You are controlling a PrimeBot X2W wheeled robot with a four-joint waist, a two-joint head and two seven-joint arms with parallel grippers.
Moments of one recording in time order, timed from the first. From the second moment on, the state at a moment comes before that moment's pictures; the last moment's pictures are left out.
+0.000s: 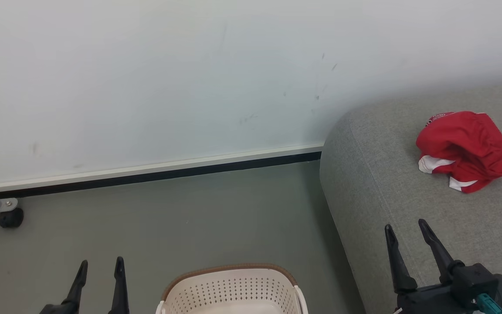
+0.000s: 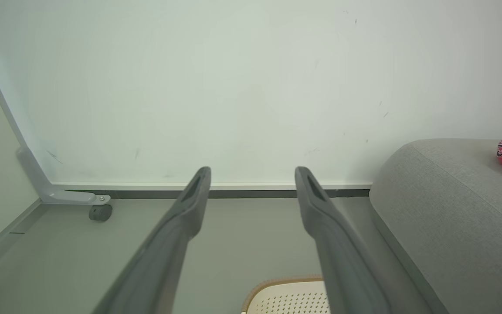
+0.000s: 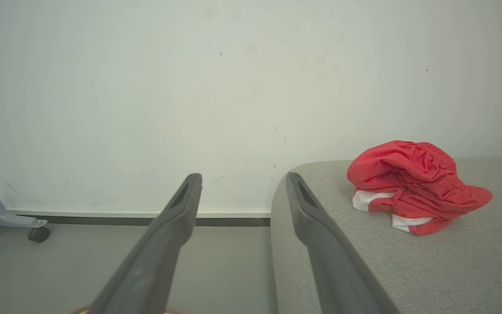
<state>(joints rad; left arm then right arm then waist) 0.07 0.21 -0.17 0.15 -0.41 0.12 -0.25 -0.05 -0.24 0.32 0.12 0.30 -0.10 -0.26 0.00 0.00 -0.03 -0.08</state>
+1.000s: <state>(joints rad) -0.13 0.16 -0.29 0.22 -0.30 0.07 -0.23 -0.16 -0.29 0.19 0.03 0.29 -0.11 -0.26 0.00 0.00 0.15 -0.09</state>
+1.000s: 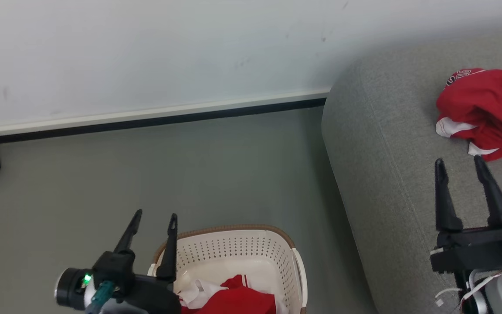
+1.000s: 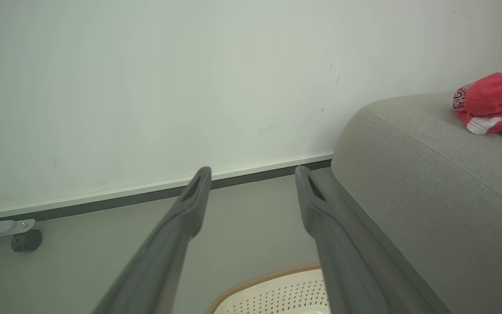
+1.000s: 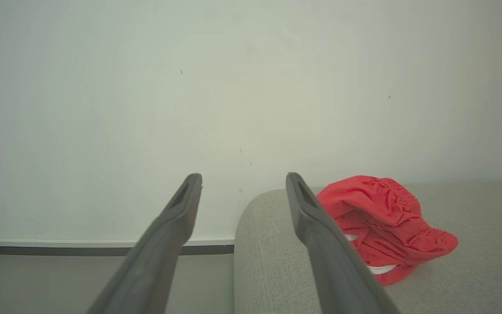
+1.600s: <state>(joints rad) -0.35 0.09 -0.54 0.56 -0.15 -0.03 -0.06 -0.39 -0.36 0.10 -0.02 0.30 -0.11 -0.26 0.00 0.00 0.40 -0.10</state>
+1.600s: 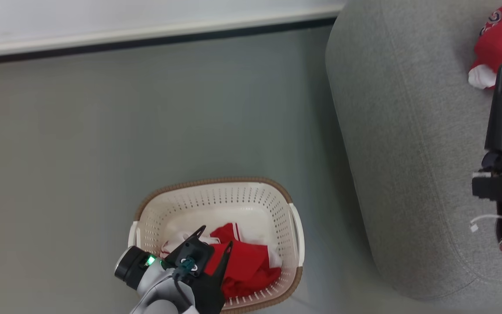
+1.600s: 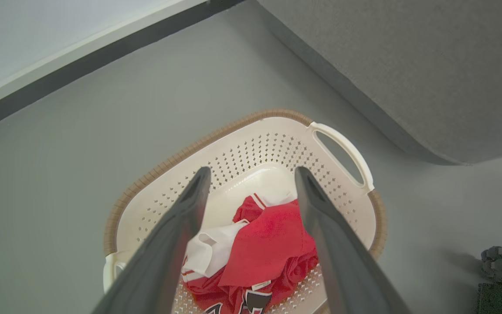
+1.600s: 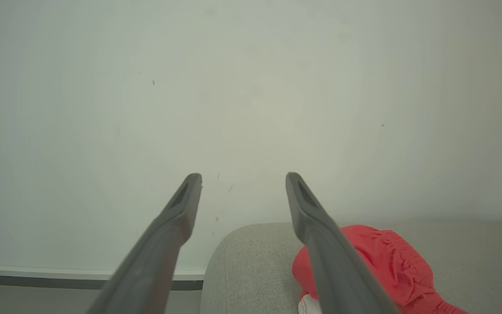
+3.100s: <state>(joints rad) -0.76 0.13 -0.63 0.93 -0.03 -0.11 0.09 -0.76 -0.33 0.15 -0.15 0.25 -0.08 -0.26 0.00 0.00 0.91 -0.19</state>
